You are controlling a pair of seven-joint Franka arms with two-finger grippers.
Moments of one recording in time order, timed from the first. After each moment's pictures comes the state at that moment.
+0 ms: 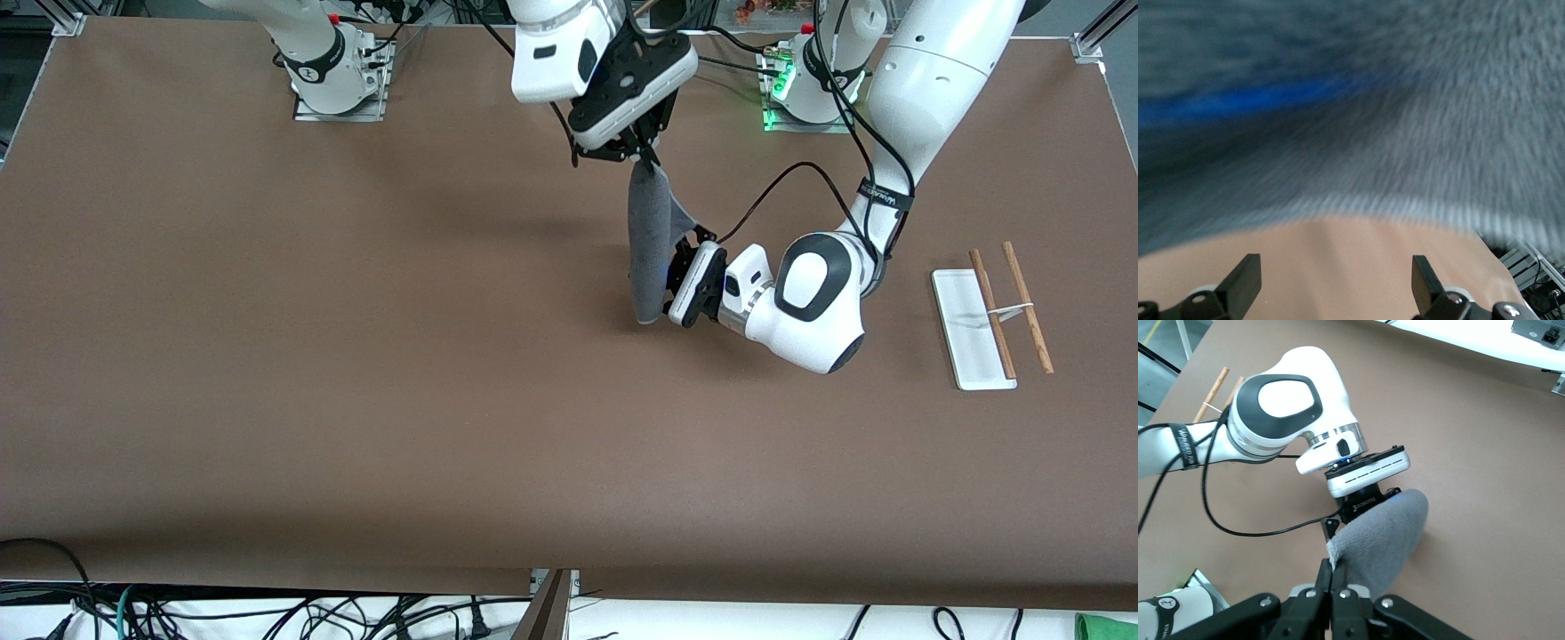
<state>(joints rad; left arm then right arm) -0.15 0.65 -0.20 -1.65 -0.95 1.64 1.75 0.83 0.46 0.03 -1.03 0.17 1.94 0.31</state>
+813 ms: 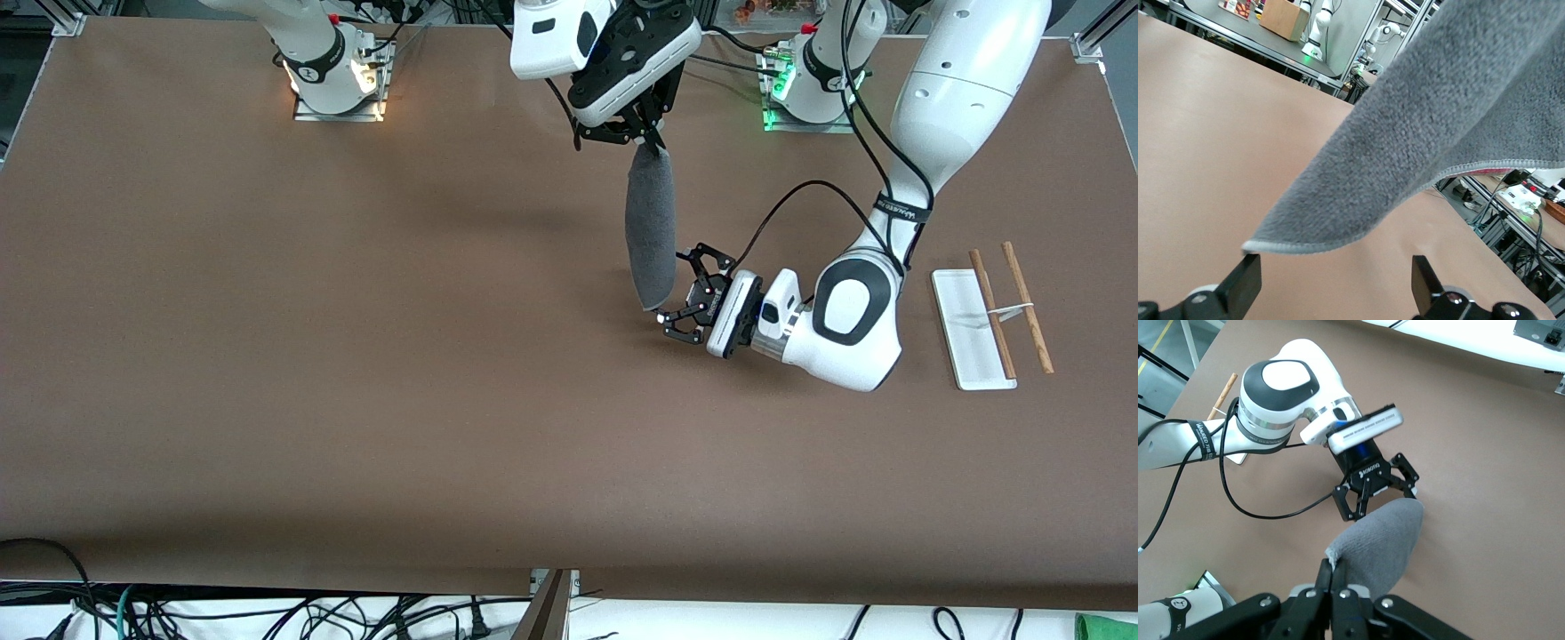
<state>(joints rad) -0.06 0.70 -0.20 -1.59 -1.06 1.62 1.80 0.84 0.45 0.03 -1.03 0.17 1.94 0.34</state>
